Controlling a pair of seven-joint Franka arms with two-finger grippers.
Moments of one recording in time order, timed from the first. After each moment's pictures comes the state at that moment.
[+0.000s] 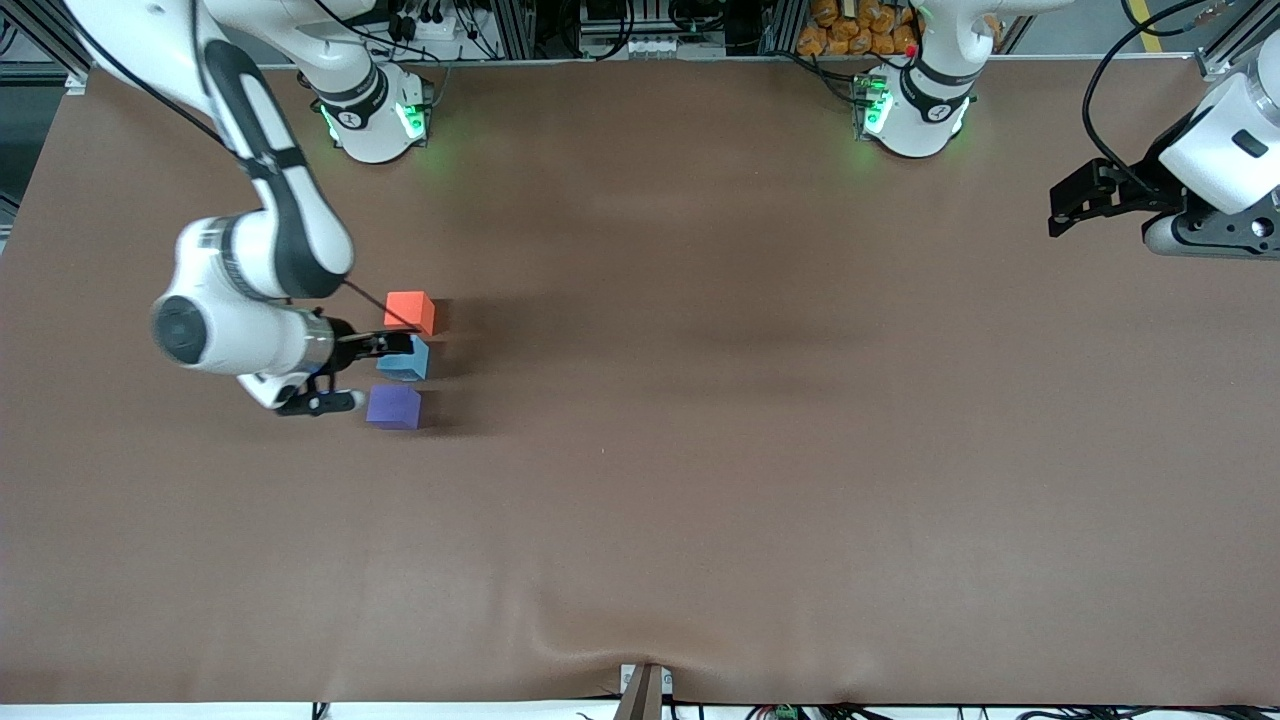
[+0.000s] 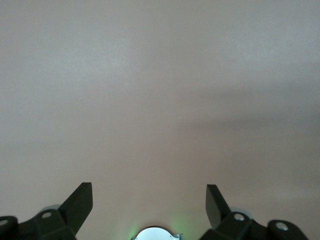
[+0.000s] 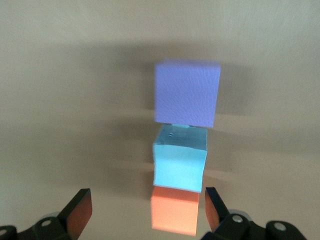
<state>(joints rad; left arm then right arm) -0.04 -0.01 -0.09 -1.53 -0.01 1.44 -0.05 0.13 0.30 0.00 -1.92 0.26 1.94 -0.05</state>
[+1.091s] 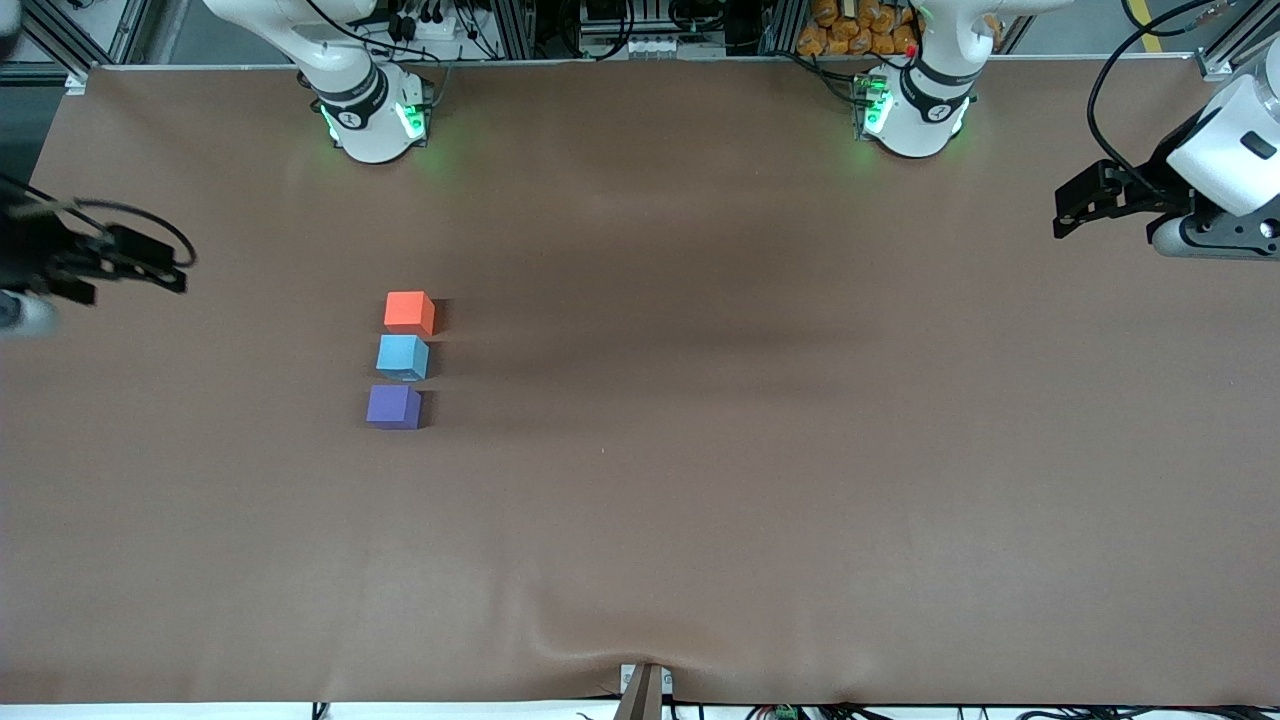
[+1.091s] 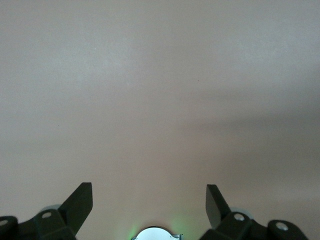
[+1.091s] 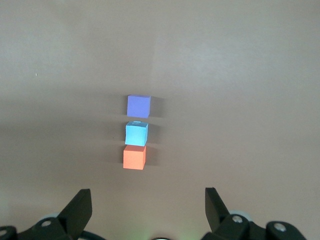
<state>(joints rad) -0.04 -0.01 -0.09 -1.52 -0.01 1.44 -0.05 0.01 0.20 0.02 -1.18 0.05 1.30 -0.02</state>
